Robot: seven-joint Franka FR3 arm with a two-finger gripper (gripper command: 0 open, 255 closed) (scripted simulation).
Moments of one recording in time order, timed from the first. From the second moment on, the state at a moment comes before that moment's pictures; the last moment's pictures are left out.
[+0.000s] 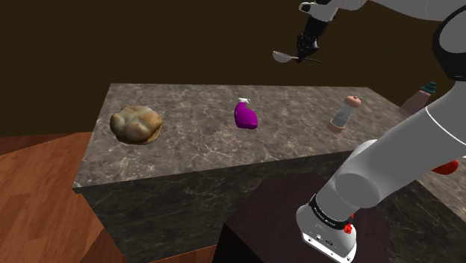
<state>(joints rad) -0.11 -0.24 -0.51 -1.89 -0.09 1.79 -1.61</state>
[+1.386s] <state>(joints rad) -0.38 0.20 -0.85 -1.49 0.24 1.69 -2.24</state>
